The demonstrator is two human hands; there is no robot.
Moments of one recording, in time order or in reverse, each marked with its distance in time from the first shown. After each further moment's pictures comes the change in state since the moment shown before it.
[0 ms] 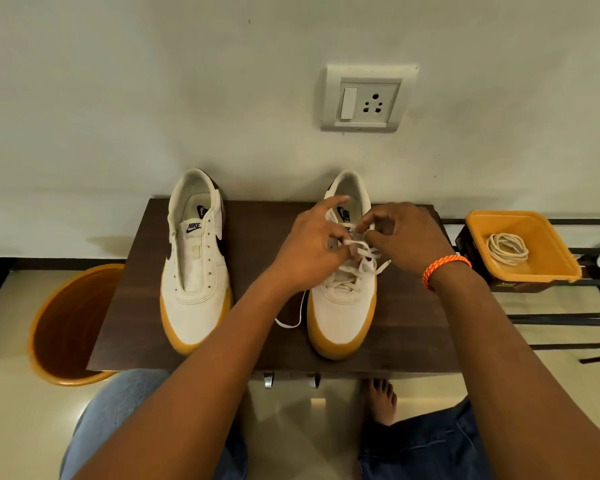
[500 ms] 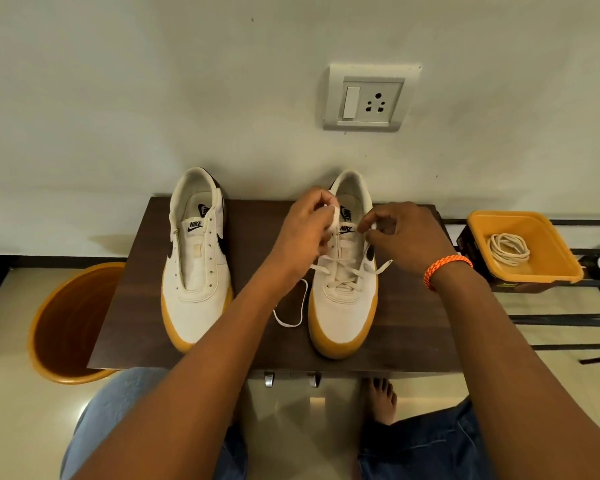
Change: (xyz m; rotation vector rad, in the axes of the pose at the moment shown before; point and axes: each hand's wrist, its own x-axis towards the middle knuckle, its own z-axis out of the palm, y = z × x) left_hand -0.002 0.021 -0.014 -0.629 0.155 -0.245; right_hand 0.000 0.003 0.001 0.006 0.002 0.007
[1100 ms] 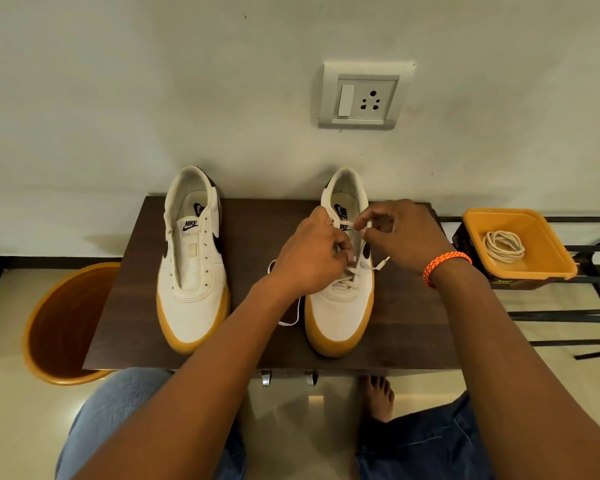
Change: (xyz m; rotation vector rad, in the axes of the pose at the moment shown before) left_hand 0.000 -0.021 0.010 0.796 -0.145 0.153; right_hand -0.001 0.000 -0.003 0.026 -0.016 -0.009
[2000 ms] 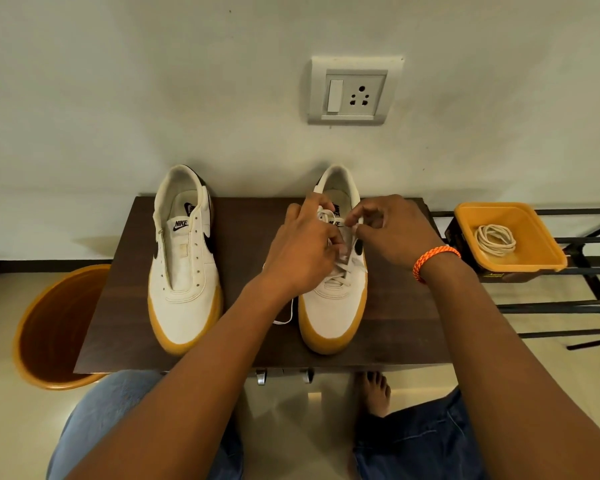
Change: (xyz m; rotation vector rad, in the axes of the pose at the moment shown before) left_hand -0.003 -0.002 0.004 0.121 0.126 0.089; right_hand 0.001 -0.003 0.001 -0.010 -0.004 0.036
